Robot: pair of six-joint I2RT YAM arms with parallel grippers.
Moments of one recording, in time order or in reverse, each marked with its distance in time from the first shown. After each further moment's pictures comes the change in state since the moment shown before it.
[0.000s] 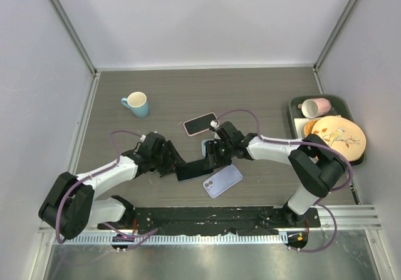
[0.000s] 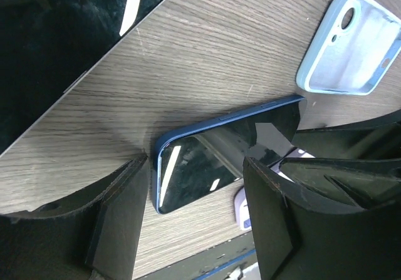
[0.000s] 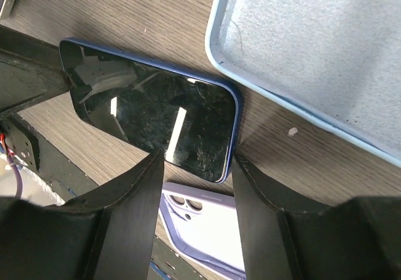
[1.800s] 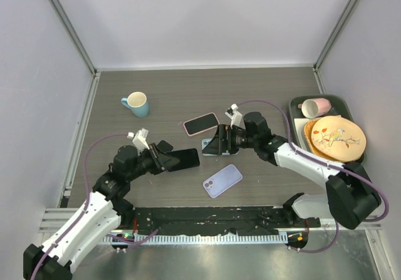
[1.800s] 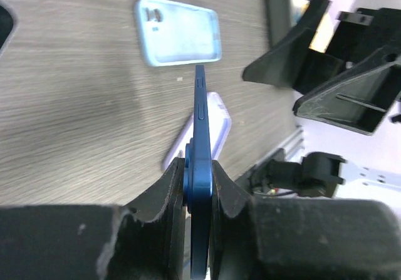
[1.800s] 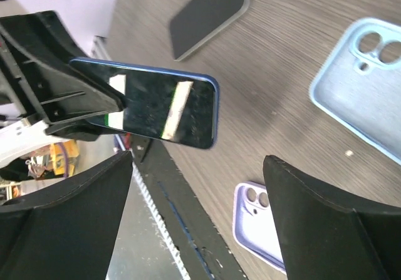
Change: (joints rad) left arm 0.048 -0.651 -0.159 0.013 0.121 0.147; right arm -0.160 -0.316 -0.142 0.242 -0.259 0.062
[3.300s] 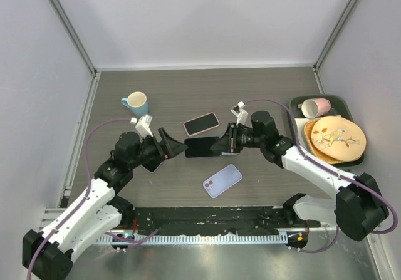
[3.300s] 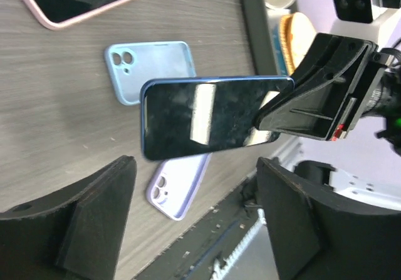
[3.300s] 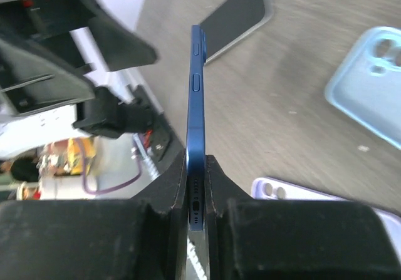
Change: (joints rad) left arm -0.004 0.135 0.147 0.106 0.051 0.055; right arm -0.022 -0.138 -0.008 0.011 -0.080 0.048
